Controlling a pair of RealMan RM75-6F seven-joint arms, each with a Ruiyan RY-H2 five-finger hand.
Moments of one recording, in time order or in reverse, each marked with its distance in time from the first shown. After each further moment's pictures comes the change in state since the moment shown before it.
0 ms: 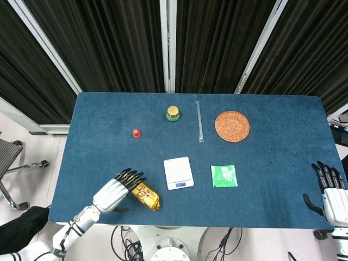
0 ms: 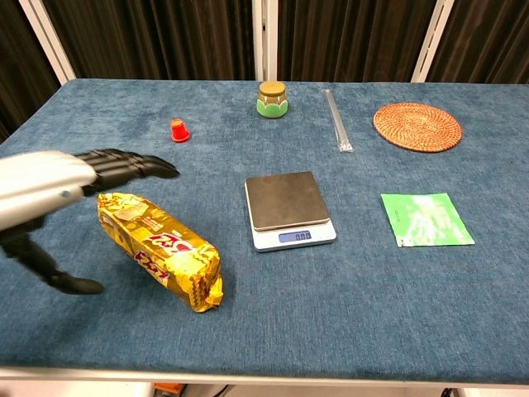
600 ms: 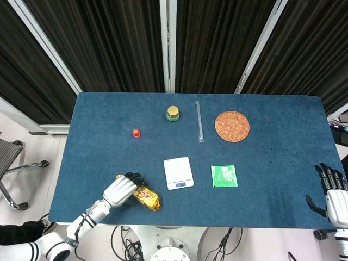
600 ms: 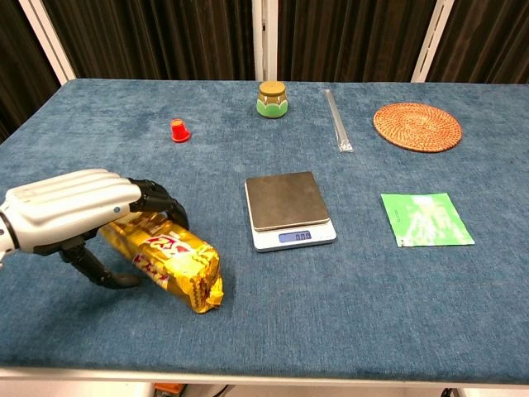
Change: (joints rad) left arm -0.070 -0.116 0.000 0.124 -0.083 -0.049 0.041; right arm -0.005 -0.011 -0.003 0.049 0.011 -0.015 0.043
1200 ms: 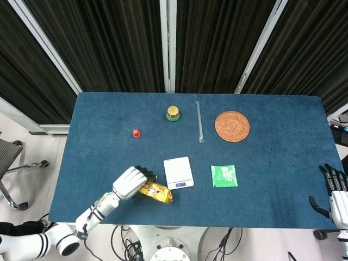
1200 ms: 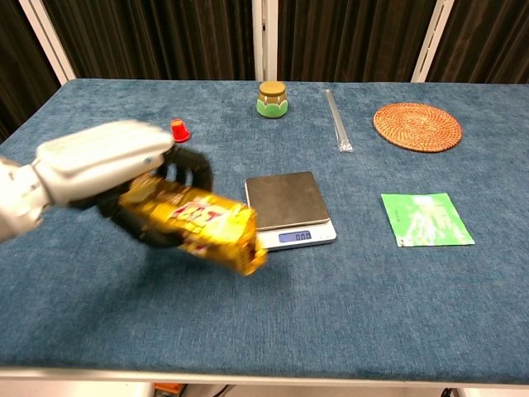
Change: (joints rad) left arm -0.092 -0.031 -0.076 -0.026 0.004 0.045 -0.021; right arm -0.013 0.000 0.004 0.013 0.004 0.015 0.029
